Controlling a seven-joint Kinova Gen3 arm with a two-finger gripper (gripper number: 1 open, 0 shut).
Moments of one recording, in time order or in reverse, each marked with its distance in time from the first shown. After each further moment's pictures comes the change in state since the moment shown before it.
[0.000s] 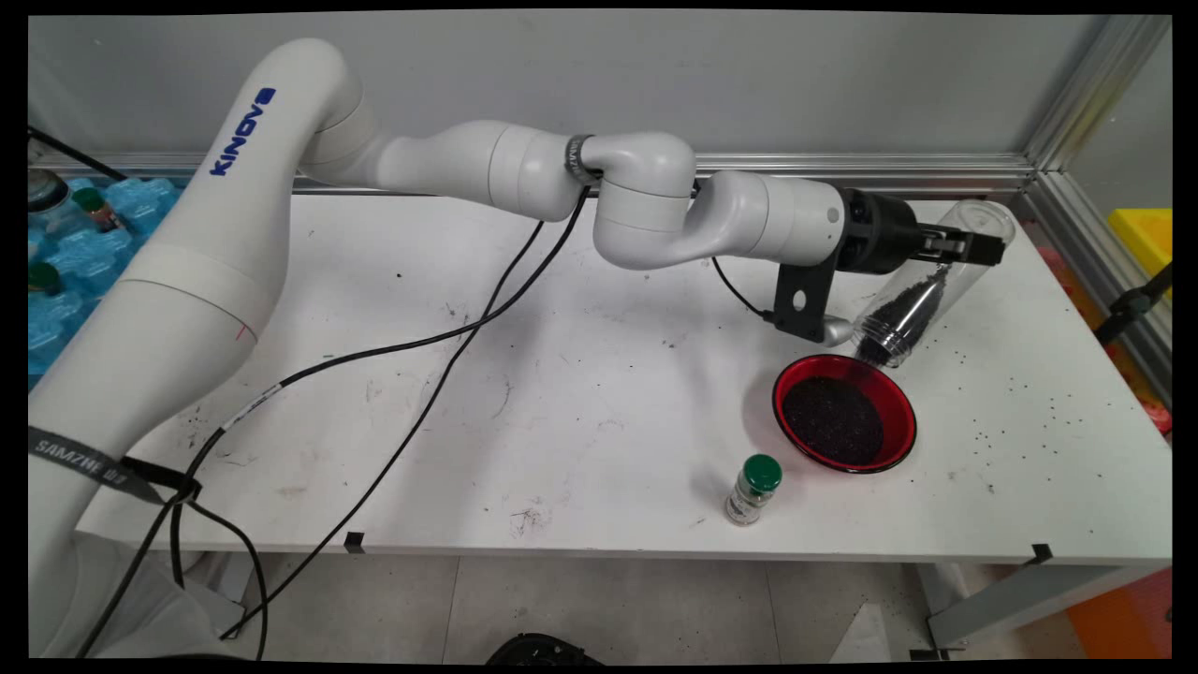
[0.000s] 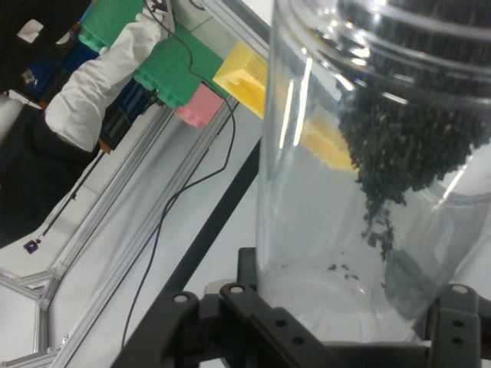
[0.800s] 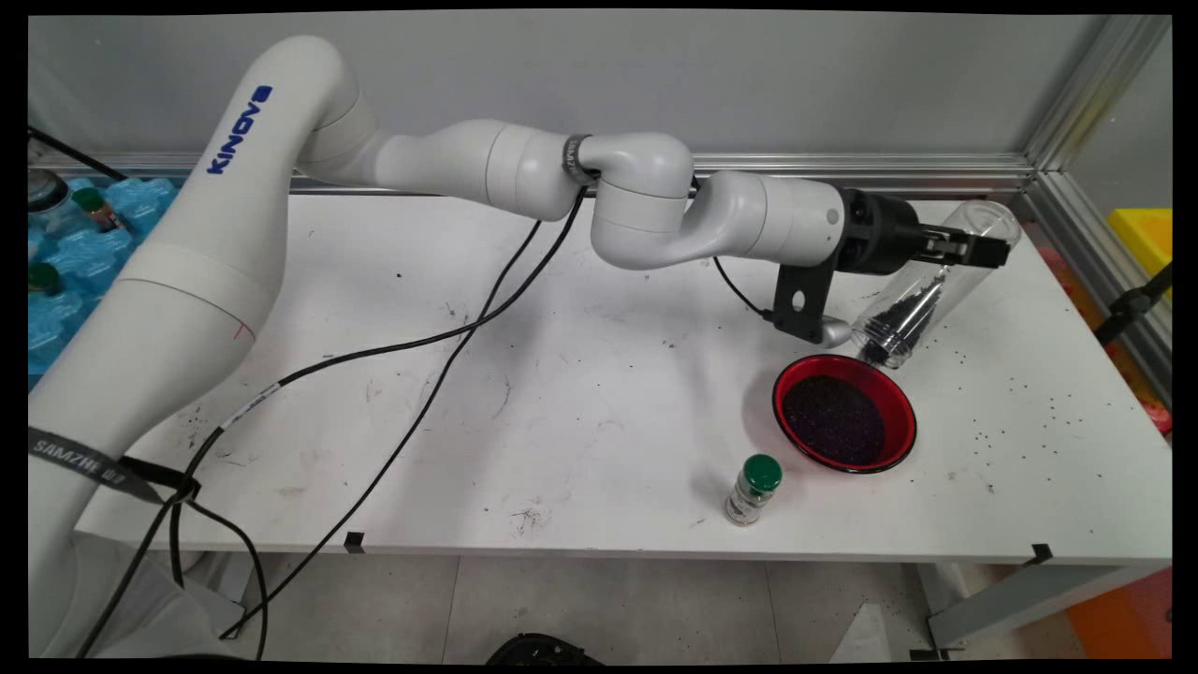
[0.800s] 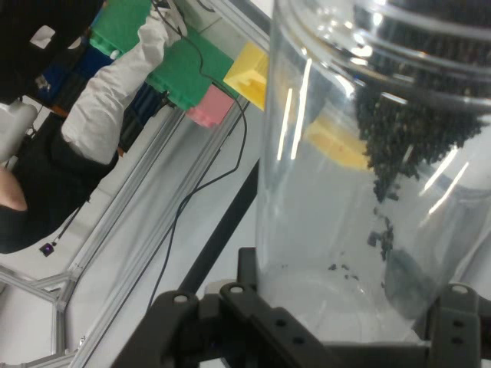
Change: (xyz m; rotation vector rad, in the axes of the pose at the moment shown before) arm 0.000 -0.001 -0.002 0.021 -0.001 0.026
